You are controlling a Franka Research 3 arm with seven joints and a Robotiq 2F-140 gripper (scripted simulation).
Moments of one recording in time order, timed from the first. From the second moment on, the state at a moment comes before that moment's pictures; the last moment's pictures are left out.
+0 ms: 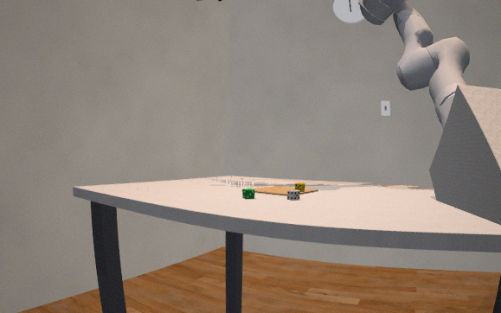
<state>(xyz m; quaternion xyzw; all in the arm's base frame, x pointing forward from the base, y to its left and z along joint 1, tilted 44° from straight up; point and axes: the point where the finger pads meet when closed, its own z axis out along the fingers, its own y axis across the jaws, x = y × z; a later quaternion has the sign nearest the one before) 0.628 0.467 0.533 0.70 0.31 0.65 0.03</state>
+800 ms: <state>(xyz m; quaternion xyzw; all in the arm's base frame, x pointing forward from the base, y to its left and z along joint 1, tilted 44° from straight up) 0.660 0.420 0.438 0.68 0.43 0.57 0.18</state>
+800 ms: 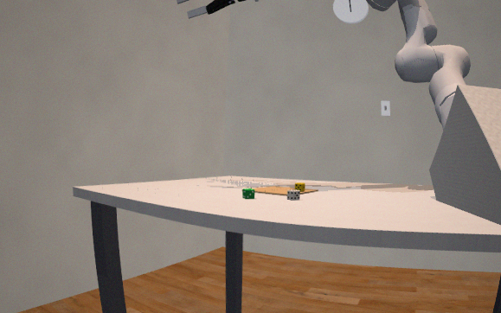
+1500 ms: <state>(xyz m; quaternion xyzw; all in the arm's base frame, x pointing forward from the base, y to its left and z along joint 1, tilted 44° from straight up) 0.661 0.383 0.327 0.66 0.56 0.39 0.31</state>
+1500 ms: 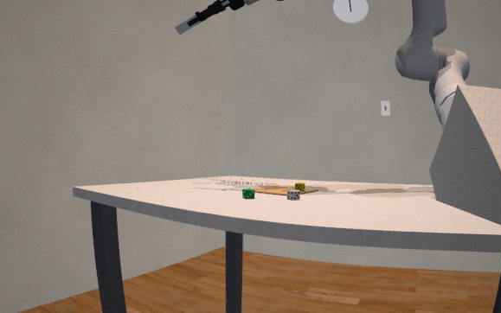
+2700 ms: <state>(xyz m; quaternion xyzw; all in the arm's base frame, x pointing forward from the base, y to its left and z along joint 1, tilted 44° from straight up) 0.565 0.263 0.060 0.48 0.81 -0.05 0.33</state>
